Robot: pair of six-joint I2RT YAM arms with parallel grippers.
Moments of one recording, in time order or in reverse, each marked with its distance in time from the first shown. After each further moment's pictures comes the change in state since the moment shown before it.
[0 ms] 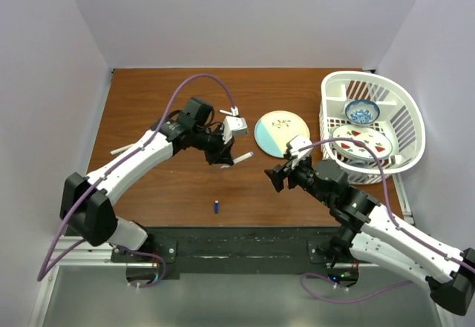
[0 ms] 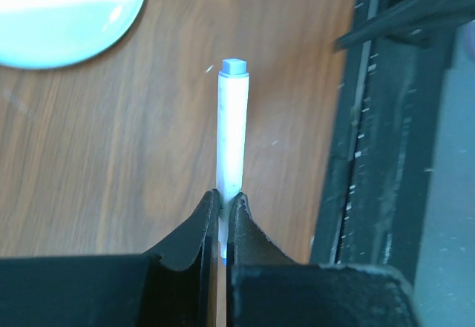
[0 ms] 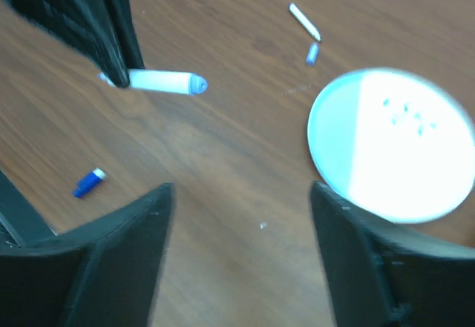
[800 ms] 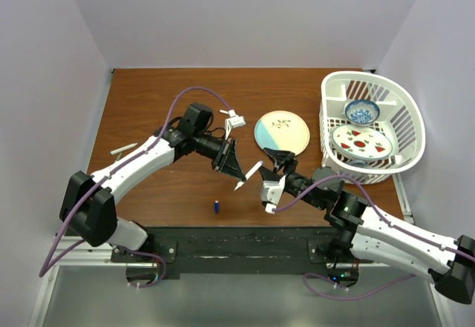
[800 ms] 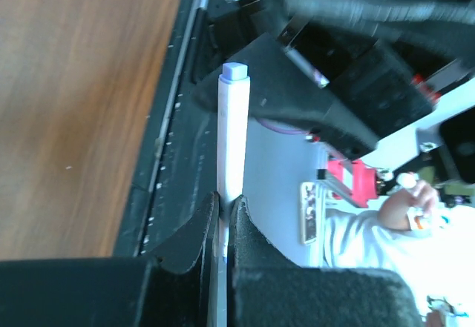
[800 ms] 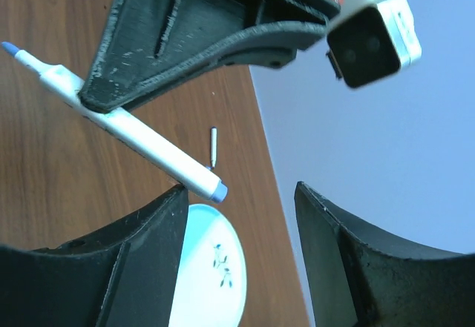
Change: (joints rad) left arm -0.002 -0.006 -0.120 0.218 0.452 -0.654; right arm 0.111 0.028 -0.071 0.276 -0.172 -1.028
